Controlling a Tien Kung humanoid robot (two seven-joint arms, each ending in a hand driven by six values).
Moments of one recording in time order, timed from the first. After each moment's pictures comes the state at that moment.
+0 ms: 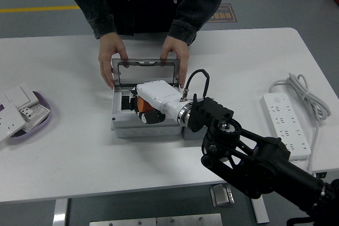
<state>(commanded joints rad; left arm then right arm) 0.09 0.10 -1.13 -0.18 1.02 -0.02 0.36 0.54 -0.04 0.72 1.39 -2.16 0.12 -0.26</state>
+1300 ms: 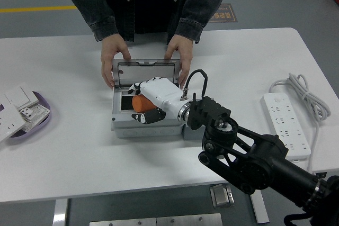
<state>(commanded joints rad) 0.09 0.10 -1.13 -0.18 1.04 -0.03 0.35 0.55 -0.03 0.71 1.31 -2.14 0.05 -0.21</state>
